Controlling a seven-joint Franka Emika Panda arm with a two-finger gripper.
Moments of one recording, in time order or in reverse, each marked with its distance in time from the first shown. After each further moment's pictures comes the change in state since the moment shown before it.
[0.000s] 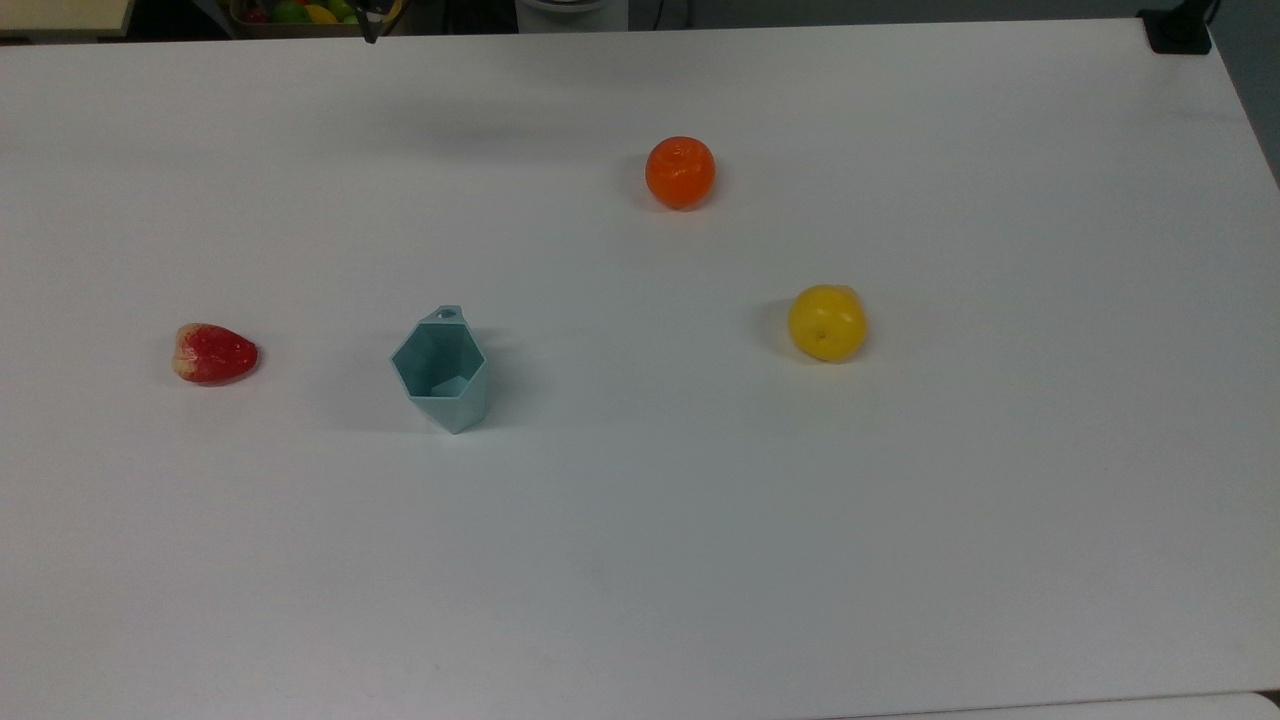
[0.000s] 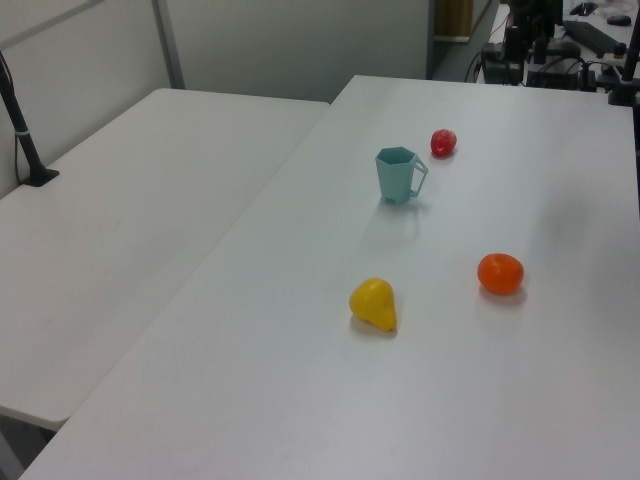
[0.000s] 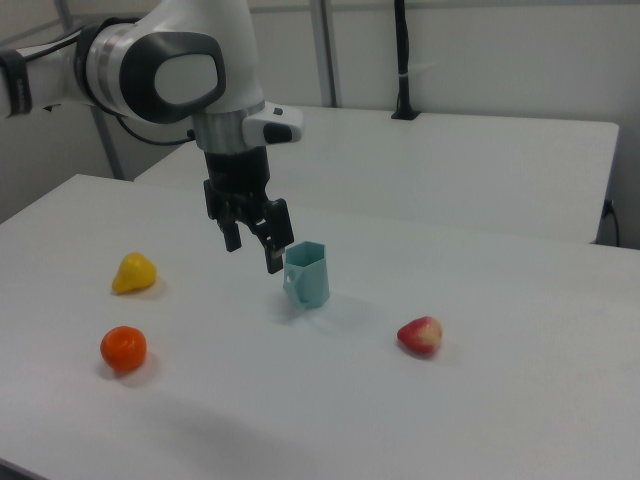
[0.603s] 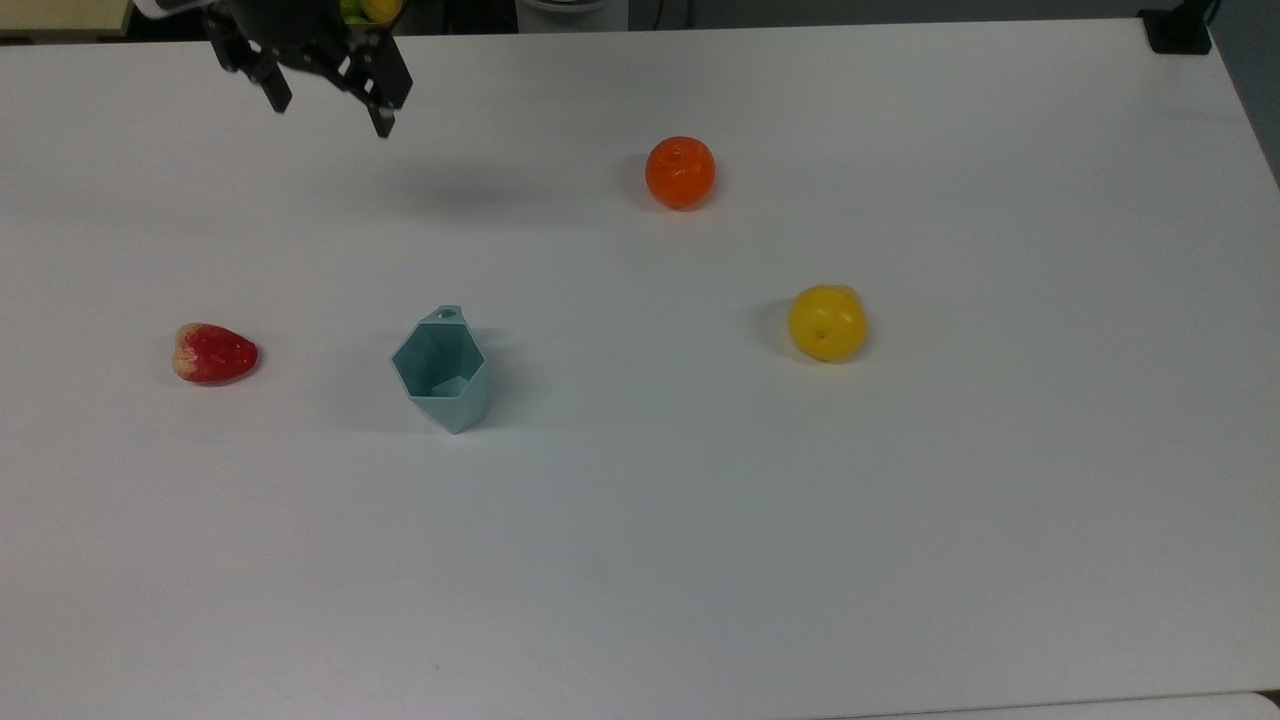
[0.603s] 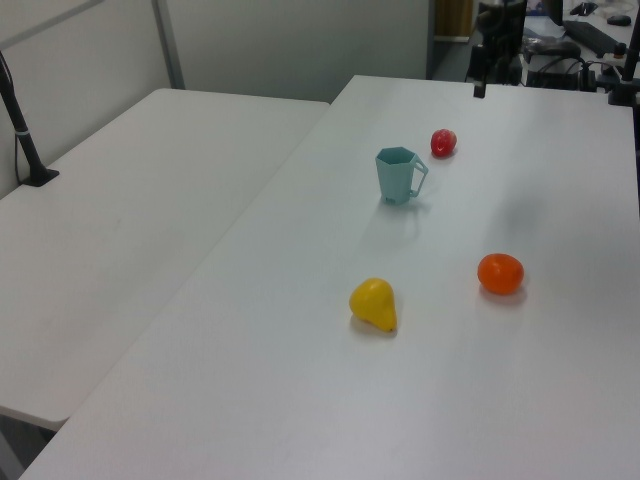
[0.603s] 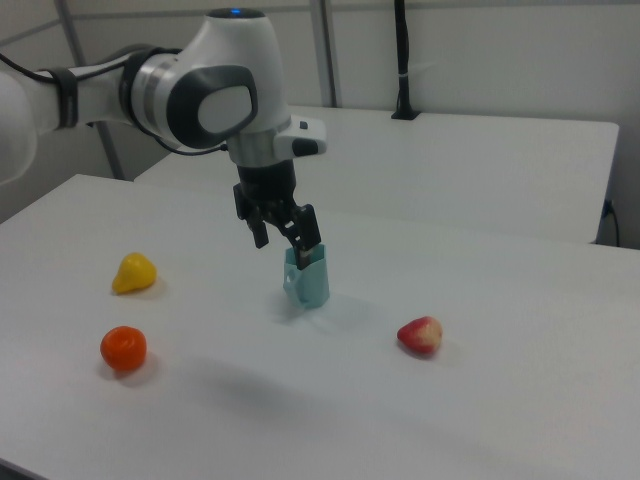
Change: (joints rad) arm 0.015 0.139 0.002 0.054 0.064 0.161 -0.016
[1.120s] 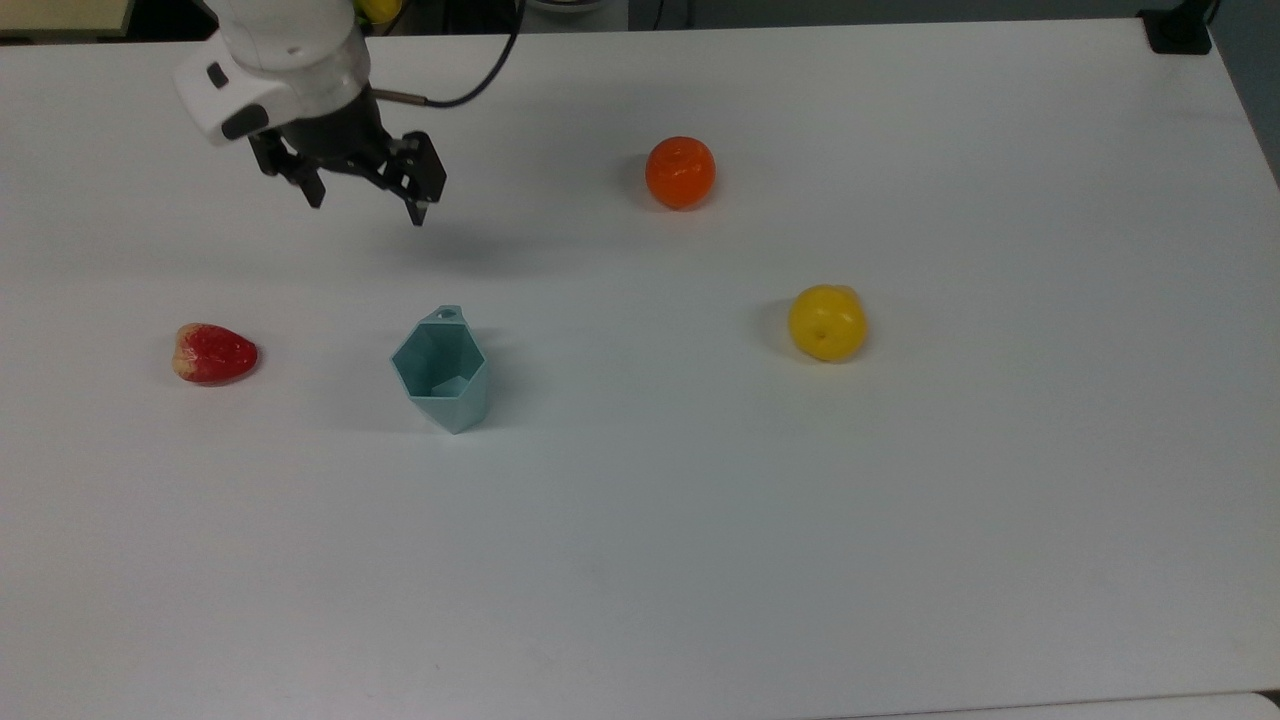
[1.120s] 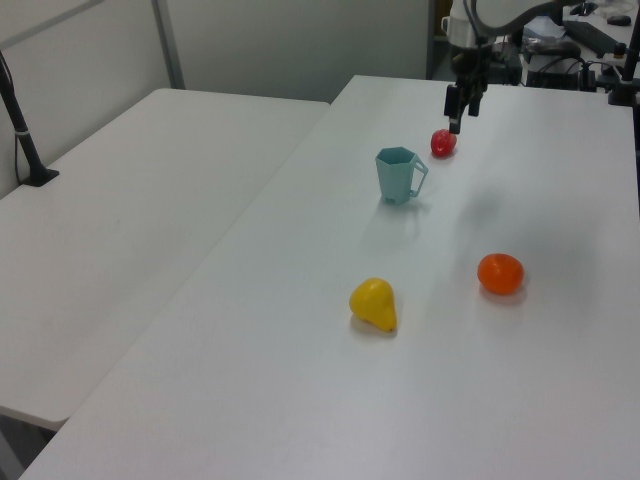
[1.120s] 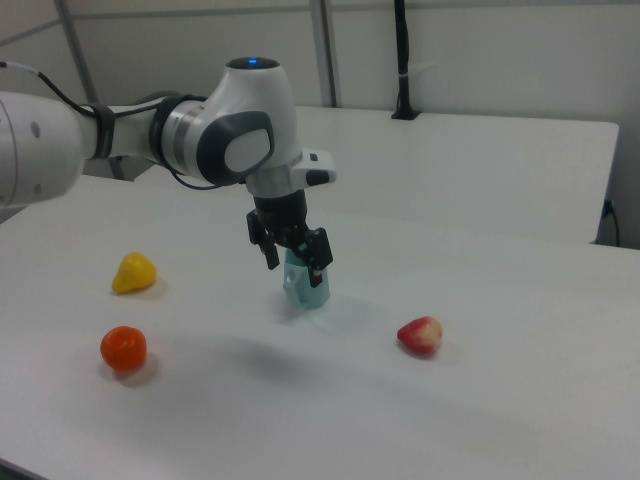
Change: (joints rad) arm 0.031 0.139 0.011 0.000 0.003 0.150 -0.054
